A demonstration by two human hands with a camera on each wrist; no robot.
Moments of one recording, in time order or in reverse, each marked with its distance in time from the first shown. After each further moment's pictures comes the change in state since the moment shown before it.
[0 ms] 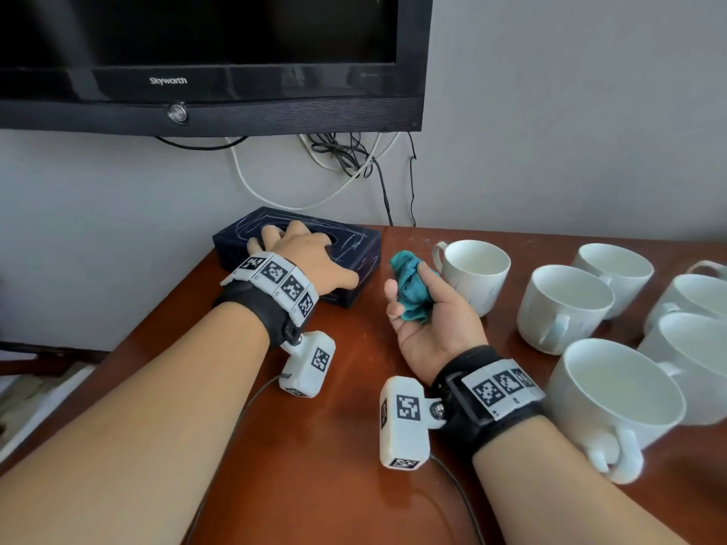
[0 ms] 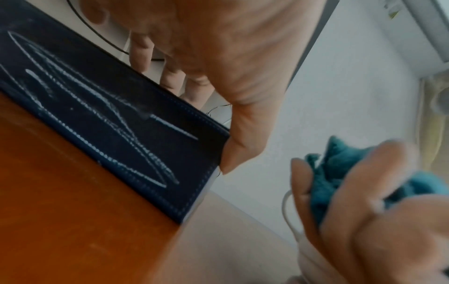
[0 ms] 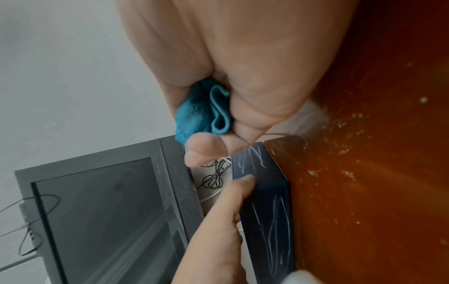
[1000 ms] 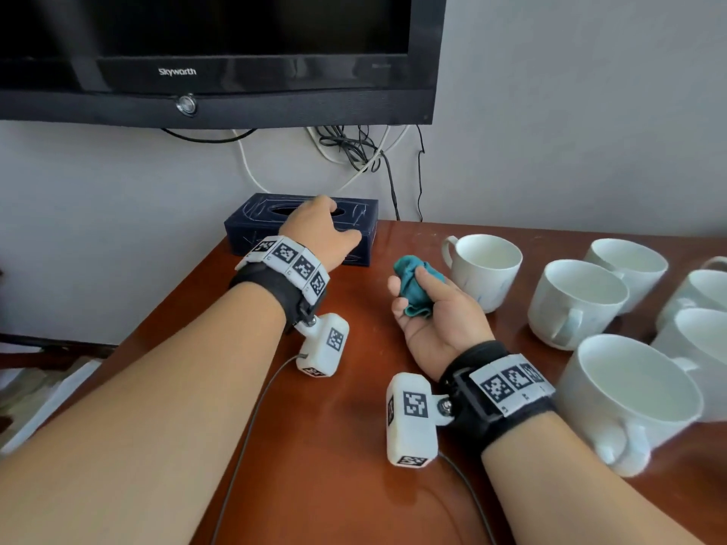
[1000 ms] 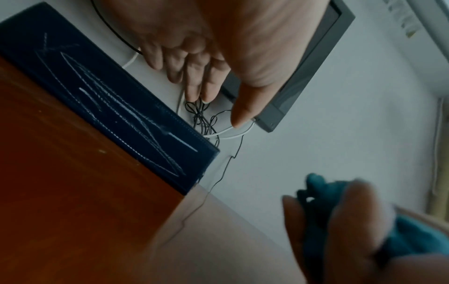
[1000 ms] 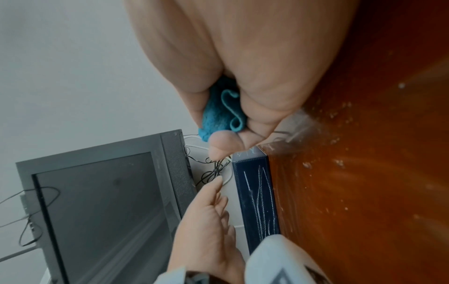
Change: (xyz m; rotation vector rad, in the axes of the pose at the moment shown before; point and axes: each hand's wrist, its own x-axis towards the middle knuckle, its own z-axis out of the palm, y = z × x) left_hand 0.008 -0.001 -0.005 -0.470 0.260 0.116; right_hand 0.004 0.007 -0.004 -0.064 0.037 -0.003
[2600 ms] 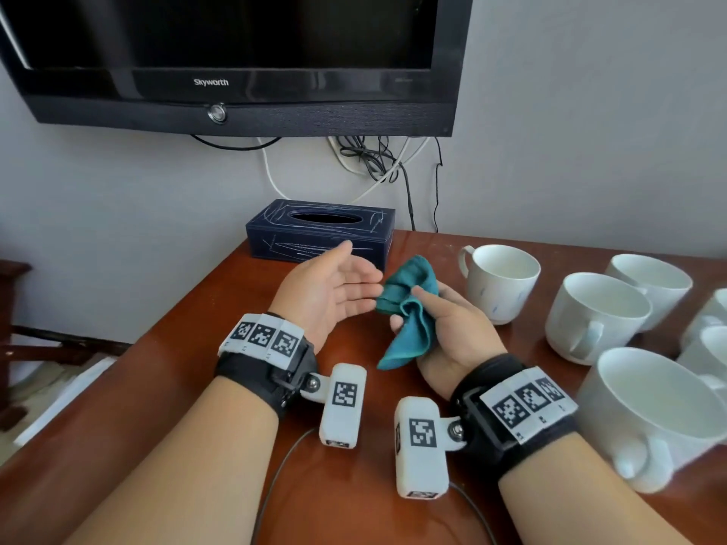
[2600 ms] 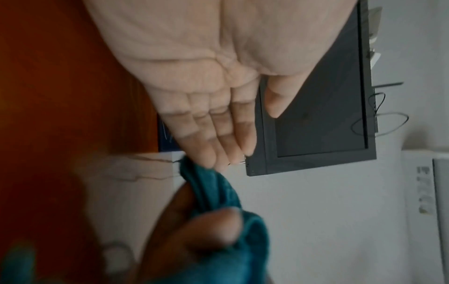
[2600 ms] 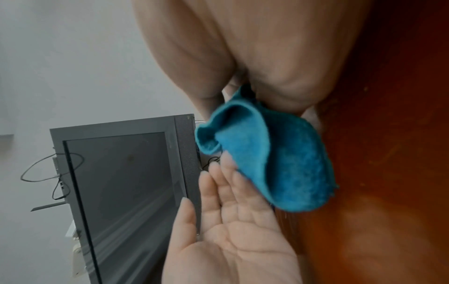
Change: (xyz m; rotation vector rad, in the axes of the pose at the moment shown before) left_hand -0.082 -0.014 0.010 -1.346 -0.201 -0.265; right_hand -0.011 0.009 0.001 -0.298 -0.045 -0.026
